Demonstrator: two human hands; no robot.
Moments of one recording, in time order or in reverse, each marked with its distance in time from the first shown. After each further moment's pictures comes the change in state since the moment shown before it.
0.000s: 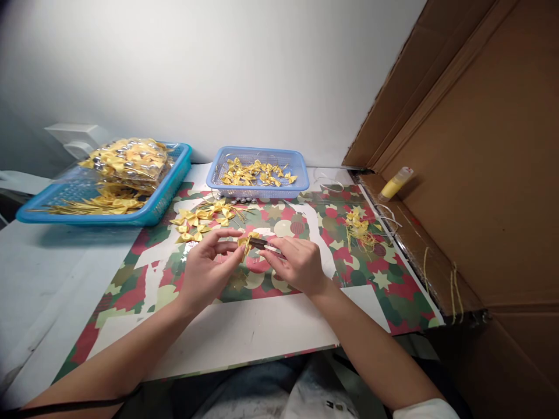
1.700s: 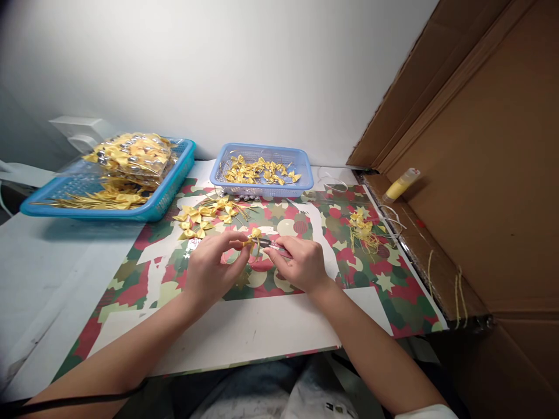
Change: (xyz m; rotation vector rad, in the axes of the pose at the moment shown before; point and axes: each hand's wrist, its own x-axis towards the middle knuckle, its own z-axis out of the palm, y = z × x) left_hand 0.003 -0.010 0.001 0.564 0.124 0.513; right_hand -0.001 0.001 0.003 0.016 0.010 0.060
